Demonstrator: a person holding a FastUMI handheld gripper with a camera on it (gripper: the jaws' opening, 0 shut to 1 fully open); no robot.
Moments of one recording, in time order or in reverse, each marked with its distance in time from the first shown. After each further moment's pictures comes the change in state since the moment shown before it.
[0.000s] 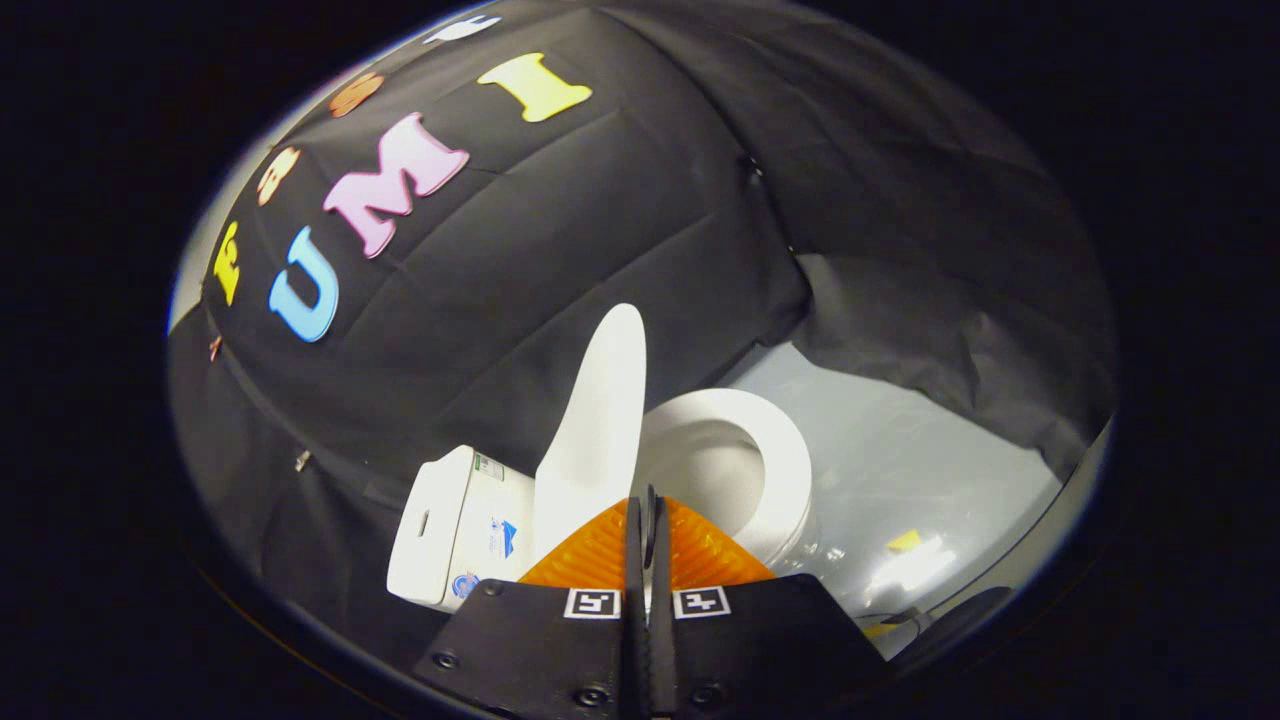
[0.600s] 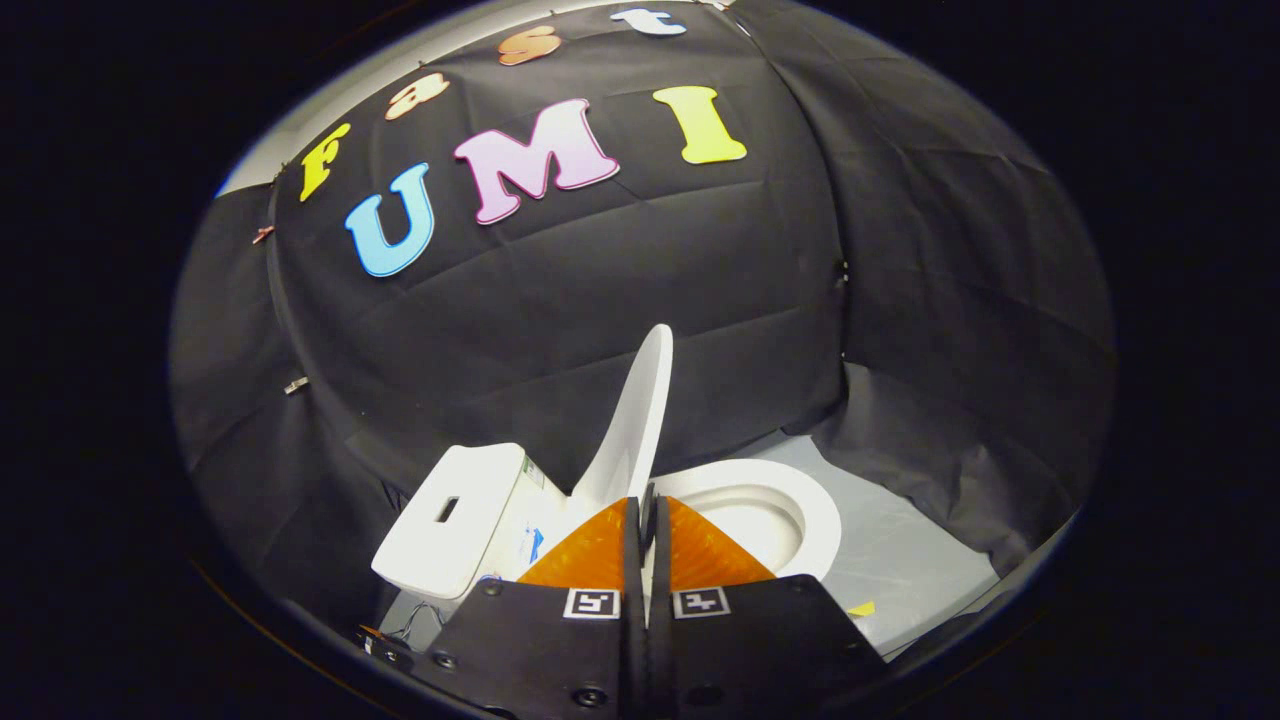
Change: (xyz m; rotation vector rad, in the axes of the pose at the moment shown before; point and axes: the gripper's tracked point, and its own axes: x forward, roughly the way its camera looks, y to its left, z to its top) arm -0.043 0.133 -0.001 -0.296 -0.159 0.010
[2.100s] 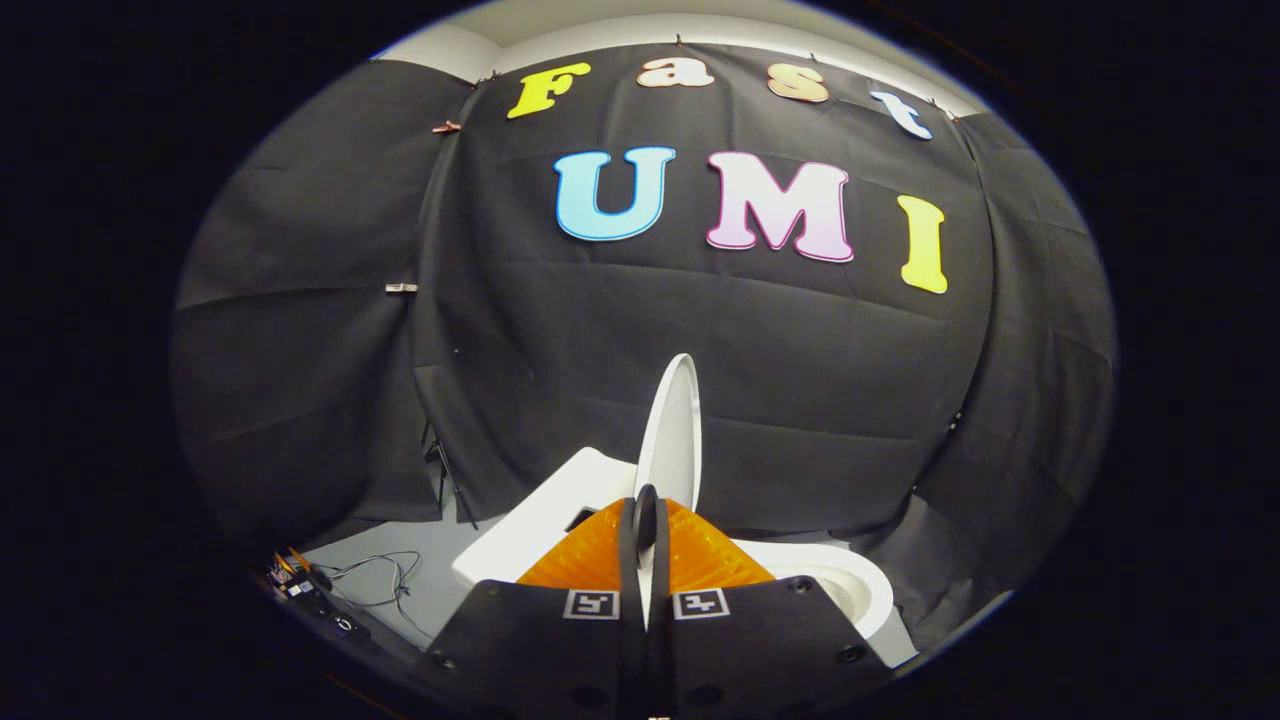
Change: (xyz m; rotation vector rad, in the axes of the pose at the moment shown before) arm -0.009 0.273 -0.042 -0.426 -0.122 0.168
